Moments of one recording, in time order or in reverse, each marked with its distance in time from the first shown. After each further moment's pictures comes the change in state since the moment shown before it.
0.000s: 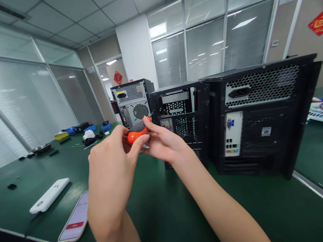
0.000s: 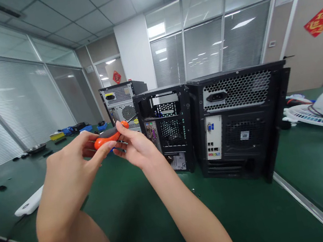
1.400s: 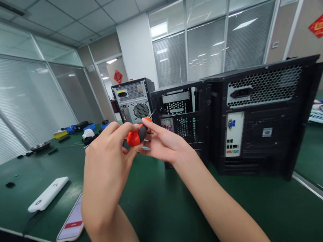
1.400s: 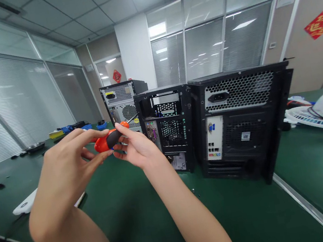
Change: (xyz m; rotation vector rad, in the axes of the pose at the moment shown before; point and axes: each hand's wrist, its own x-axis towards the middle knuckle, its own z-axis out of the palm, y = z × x) left_hand 0.004 -0.017 -0.001 0.014 0.015 0.248; right_hand 0.002 0.002 -0.004 -0.064 -0.005 0.056
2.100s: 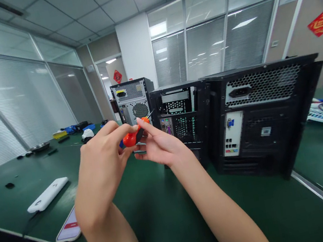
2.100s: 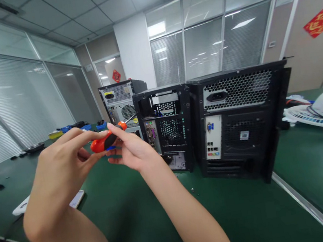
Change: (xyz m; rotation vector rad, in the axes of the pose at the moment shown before) left_hand 0.002 -0.008 0.000 0.139 0.002 0.065; right_hand -0.007 0.001 0.009 -0.134 -0.037 0.039
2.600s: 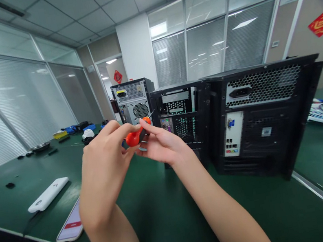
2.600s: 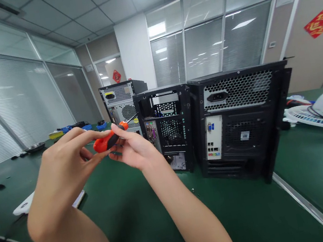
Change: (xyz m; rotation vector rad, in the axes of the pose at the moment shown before) left_hand 0.000 0.007 -0.002 -0.091 -0.003 -0.051; right_hand 0.003 -0.001 -0.006 0.158 -0.031 -0.001
